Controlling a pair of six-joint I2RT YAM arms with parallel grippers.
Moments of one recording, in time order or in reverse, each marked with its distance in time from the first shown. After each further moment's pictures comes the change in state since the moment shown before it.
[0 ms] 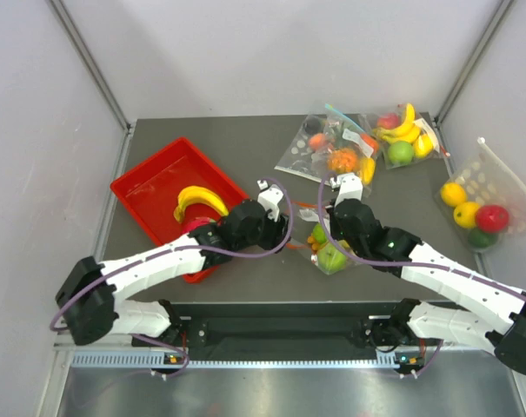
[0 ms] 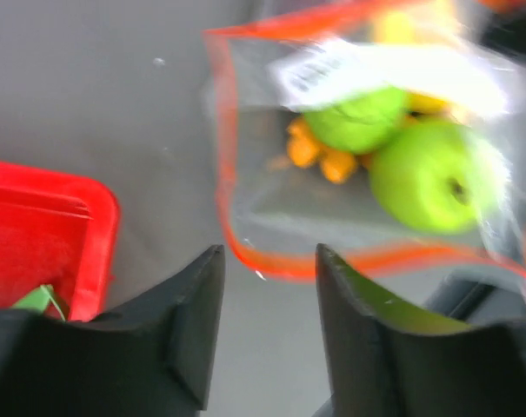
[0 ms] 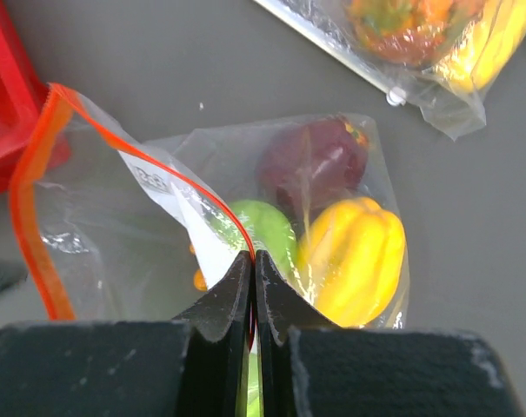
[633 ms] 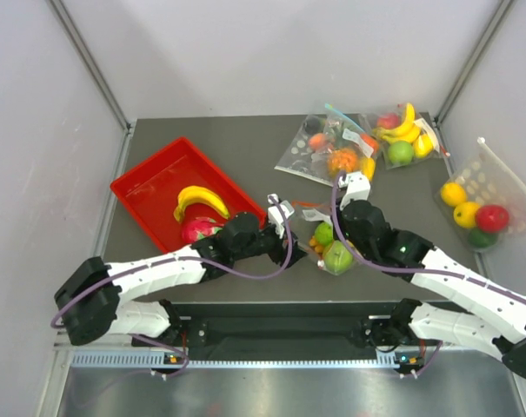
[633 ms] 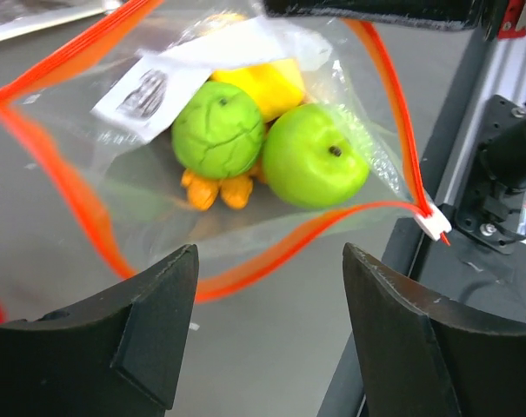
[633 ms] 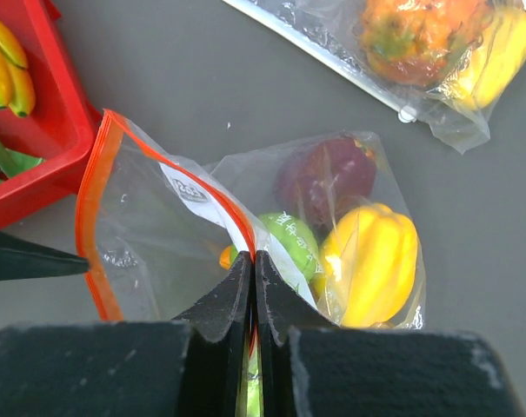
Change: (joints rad) left arm -0.077 -0.099 -0.196 0.363 0.219 0.153; right arm 0.029 -0.076 0.037 -0.038 -0.006 0.027
